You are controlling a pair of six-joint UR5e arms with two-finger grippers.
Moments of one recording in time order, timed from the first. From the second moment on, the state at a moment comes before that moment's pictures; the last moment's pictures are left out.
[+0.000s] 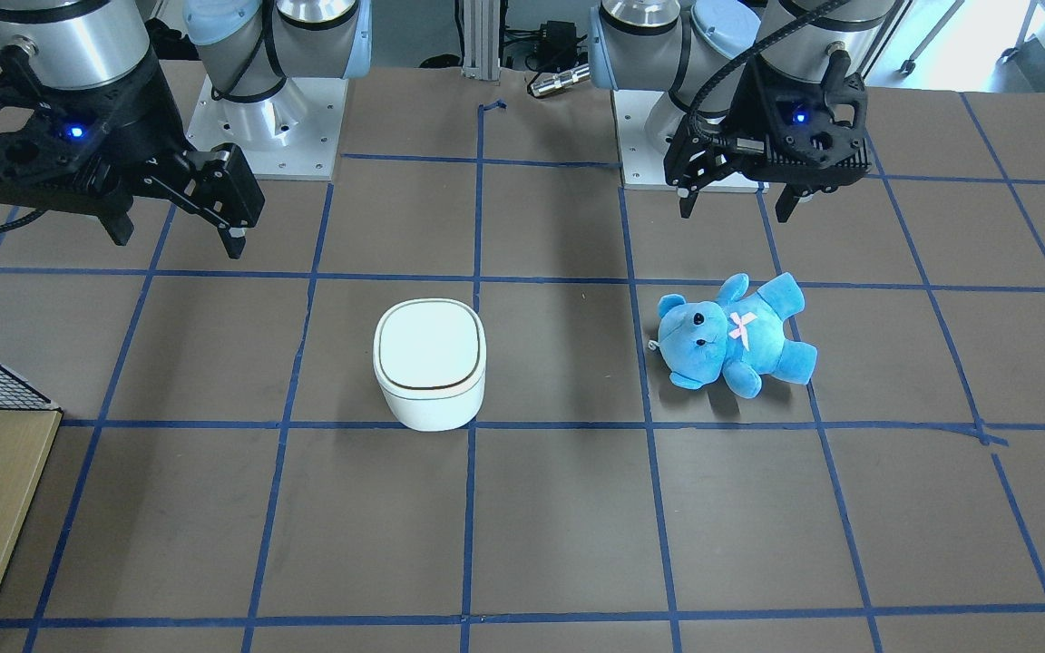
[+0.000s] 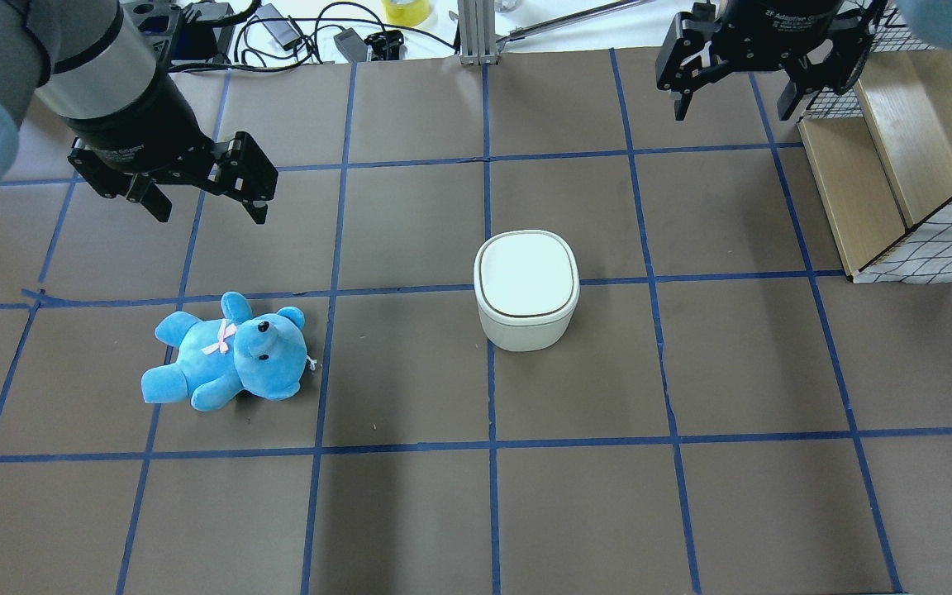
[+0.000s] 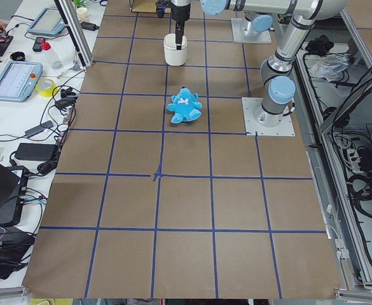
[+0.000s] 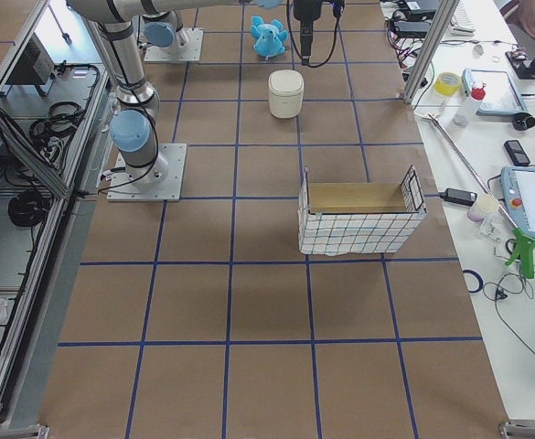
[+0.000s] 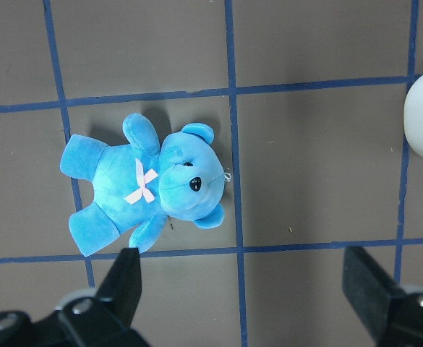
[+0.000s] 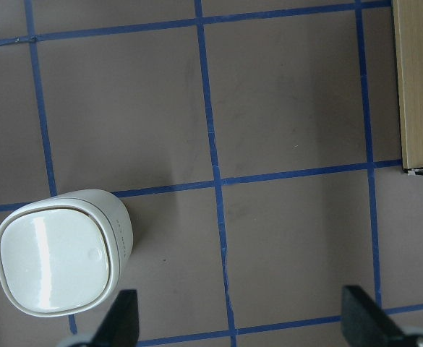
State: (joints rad) left arm -1.58 -1.51 -1.59 -1.58 1.60 0.04; right arm 1.60 -1.49 1.38 -1.54 -1.62 0.13
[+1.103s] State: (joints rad) left arm -1.58 -1.51 -1.59 -1.58 1.60 0.04; right arm 1.78 -1.39 1.39 -1.62 -1.61 0.28
